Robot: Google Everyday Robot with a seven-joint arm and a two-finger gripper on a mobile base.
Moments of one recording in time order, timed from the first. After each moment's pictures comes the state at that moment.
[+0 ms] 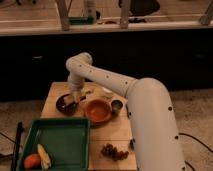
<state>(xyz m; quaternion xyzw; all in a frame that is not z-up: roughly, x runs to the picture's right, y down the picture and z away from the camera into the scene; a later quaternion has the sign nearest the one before) -0.193 0.038 0.852 -0.27 -0.24 -0.26 0.89</state>
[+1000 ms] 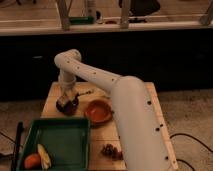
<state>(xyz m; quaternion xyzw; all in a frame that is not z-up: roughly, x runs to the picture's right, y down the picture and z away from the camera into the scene) -0.230 0.038 0.848 -0.28 -0.28 -0.38 0.84</state>
